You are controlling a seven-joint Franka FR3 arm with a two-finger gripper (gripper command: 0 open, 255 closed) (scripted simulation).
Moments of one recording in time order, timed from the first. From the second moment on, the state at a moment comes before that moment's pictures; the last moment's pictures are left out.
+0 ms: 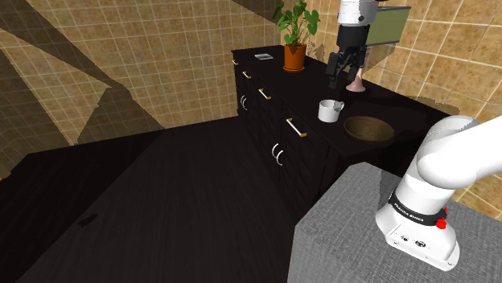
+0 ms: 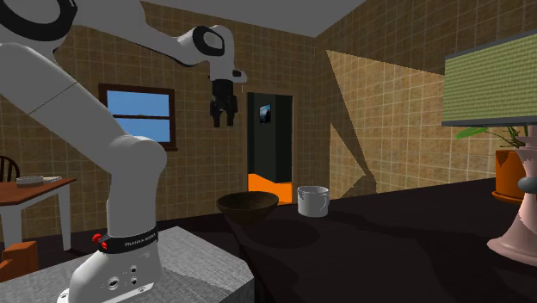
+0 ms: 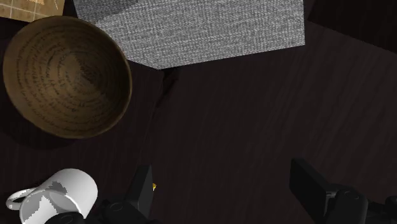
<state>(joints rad) 0.02 -0.80 -0.02 -2.38 -0.03 1.57 0.14</state>
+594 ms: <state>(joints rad) -0.02 -0.66 -0.14 -2.41 -0.11 1.75 0.02</state>
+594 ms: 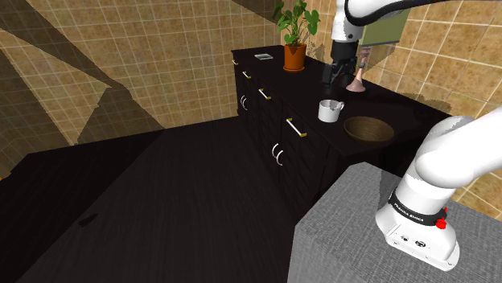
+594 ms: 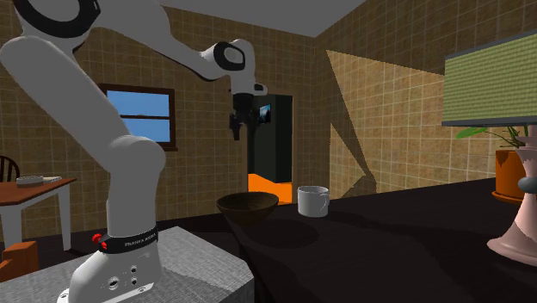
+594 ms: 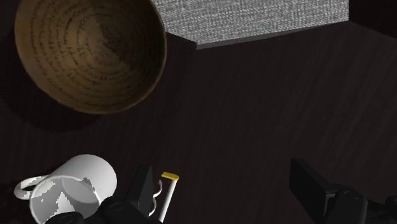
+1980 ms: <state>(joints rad) -0.08 -0.02 -0.39 -2.23 -0.08 2.20 -0.32</state>
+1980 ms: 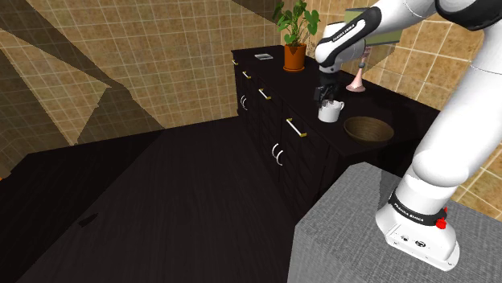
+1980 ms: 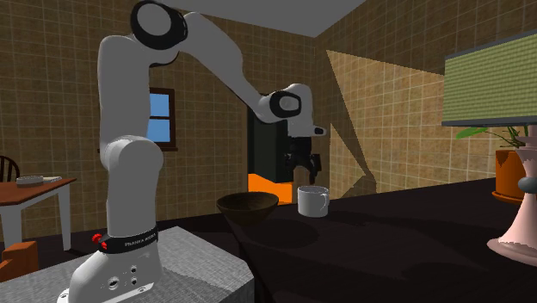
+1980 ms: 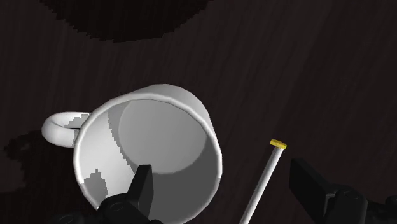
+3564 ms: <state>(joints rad) -0.08 0.03 -0.40 -2.26 -0.06 2.28 -0.34</state>
